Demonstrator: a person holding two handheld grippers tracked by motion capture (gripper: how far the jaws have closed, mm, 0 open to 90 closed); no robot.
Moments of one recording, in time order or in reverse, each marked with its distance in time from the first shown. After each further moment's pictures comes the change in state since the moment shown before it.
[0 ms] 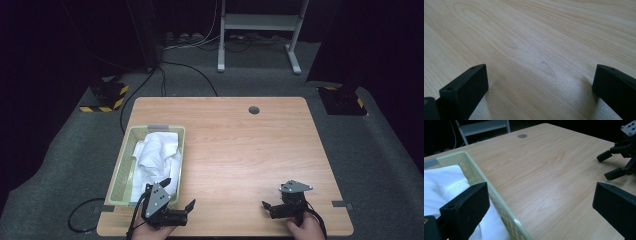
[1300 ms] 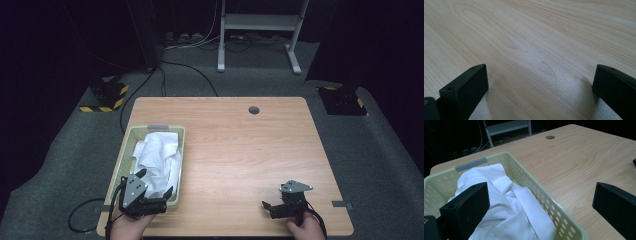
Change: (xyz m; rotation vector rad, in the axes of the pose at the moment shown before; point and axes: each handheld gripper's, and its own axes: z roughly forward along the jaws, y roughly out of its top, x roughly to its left) left arm 0.047 0.008 -0.025 0.007 0.146 -0.019; right arm 0.000 0.000 0.000 -0.001 0.001 0.002
